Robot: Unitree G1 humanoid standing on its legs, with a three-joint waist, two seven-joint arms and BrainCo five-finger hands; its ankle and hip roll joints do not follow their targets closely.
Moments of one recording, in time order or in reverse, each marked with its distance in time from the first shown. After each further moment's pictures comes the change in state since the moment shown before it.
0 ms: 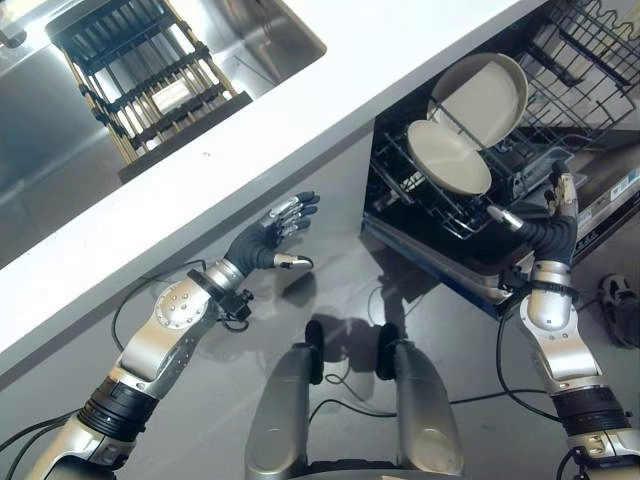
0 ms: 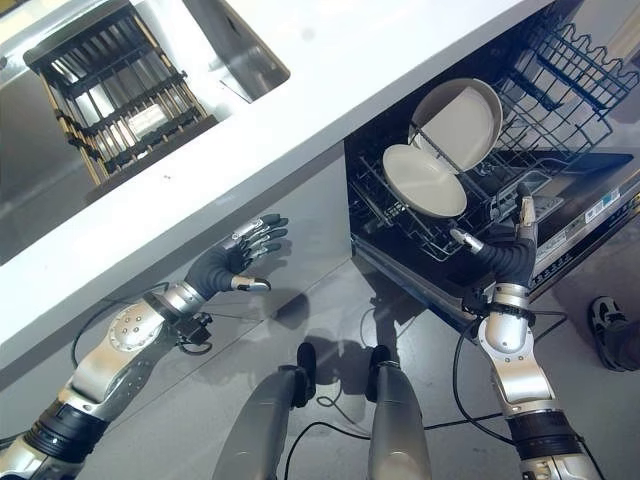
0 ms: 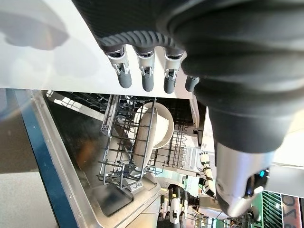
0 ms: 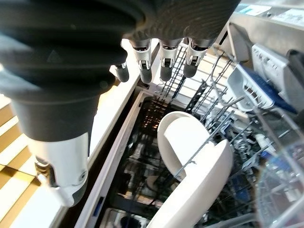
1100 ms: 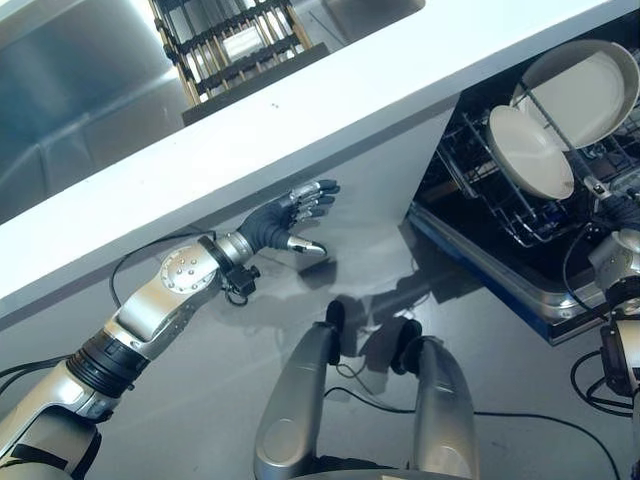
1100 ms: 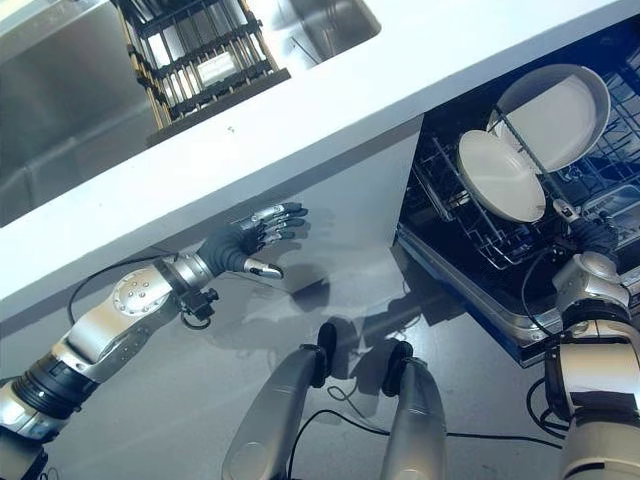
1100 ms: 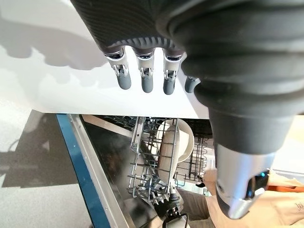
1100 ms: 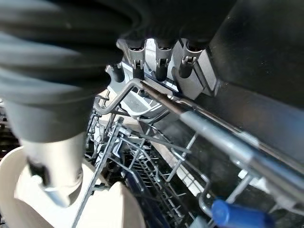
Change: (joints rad) left arm -0.248 0.166 -0.188 0.035 -0.125 0.041 0.030; right arm -0.714 -0.274 0.053 1.149 0.600 0.302 0.339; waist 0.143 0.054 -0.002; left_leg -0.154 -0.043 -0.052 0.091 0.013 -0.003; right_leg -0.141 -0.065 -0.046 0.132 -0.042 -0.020
